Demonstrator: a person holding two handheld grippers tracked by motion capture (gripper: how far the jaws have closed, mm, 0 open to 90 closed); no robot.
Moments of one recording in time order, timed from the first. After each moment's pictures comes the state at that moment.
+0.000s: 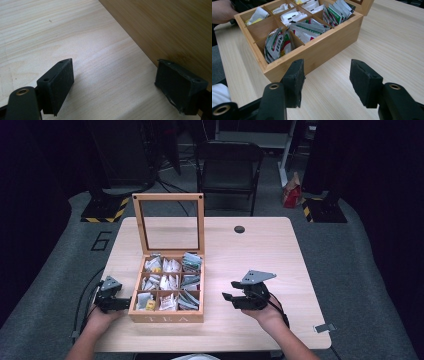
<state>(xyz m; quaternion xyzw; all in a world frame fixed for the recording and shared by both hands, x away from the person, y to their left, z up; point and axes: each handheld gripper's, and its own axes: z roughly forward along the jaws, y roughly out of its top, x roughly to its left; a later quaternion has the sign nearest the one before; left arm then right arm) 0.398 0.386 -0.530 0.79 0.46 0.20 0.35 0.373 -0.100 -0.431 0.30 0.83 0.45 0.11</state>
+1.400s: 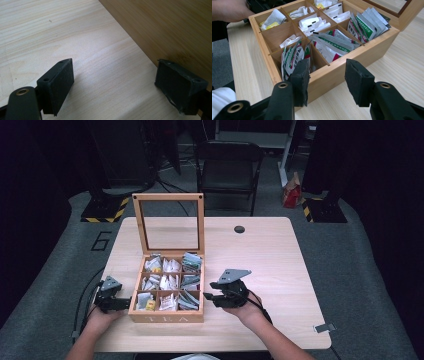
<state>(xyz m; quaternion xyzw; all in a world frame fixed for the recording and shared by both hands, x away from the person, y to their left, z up) 0.398 0.386 -0.530 0.79 0.46 0.20 0.35 0.382 -0.044 -0.432 0.25 0.85 0.45 0.10</state>
